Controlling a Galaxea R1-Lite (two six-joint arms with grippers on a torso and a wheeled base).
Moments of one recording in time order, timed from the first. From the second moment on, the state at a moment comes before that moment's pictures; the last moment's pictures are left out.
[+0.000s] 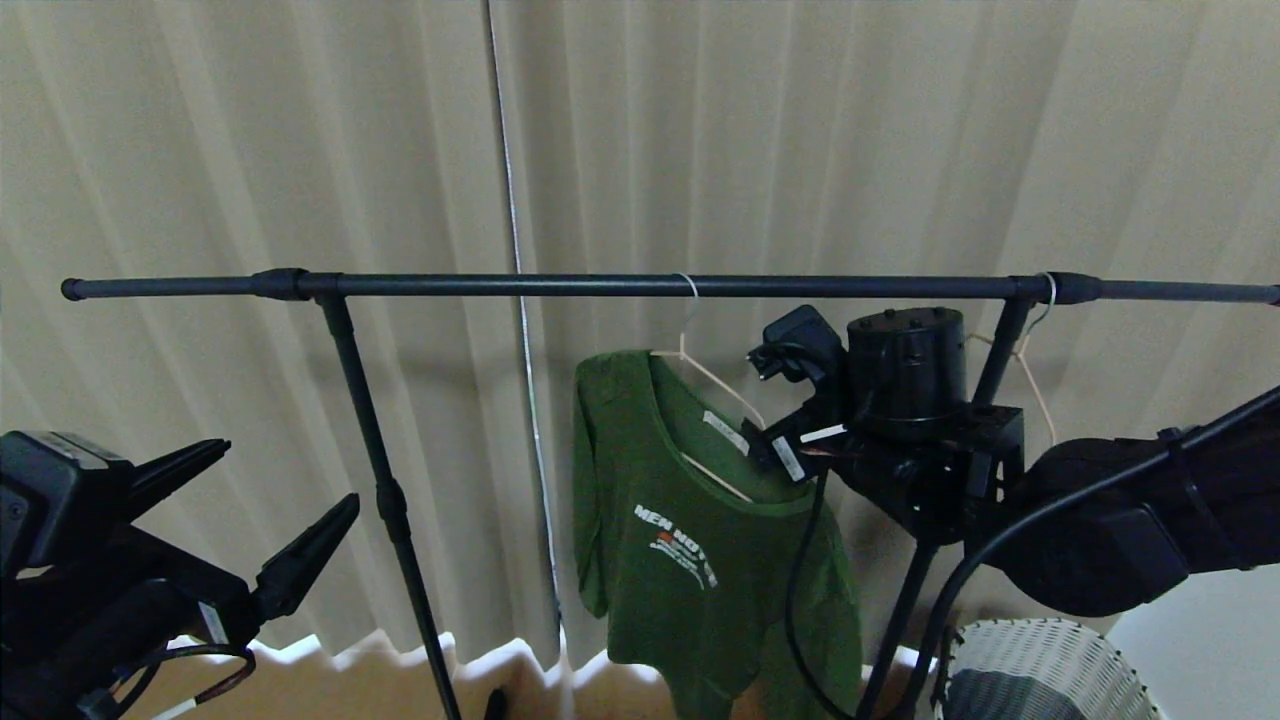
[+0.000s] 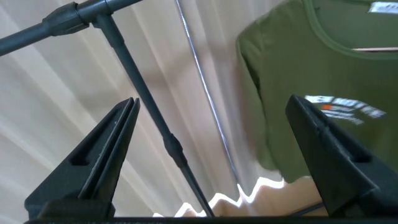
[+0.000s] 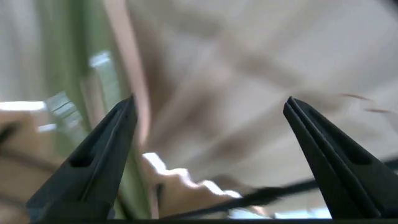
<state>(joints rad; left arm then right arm) -0.26 1.22 -0.11 -1.07 0.02 0.31 0.63 1.89 -0.98 -0.52 -0.50 -0.24</state>
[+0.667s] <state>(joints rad) -0.25 1.22 -0.10 -1.07 0.02 0.31 0.65 1.74 -0.76 -0.71 -0.37 -0.22</state>
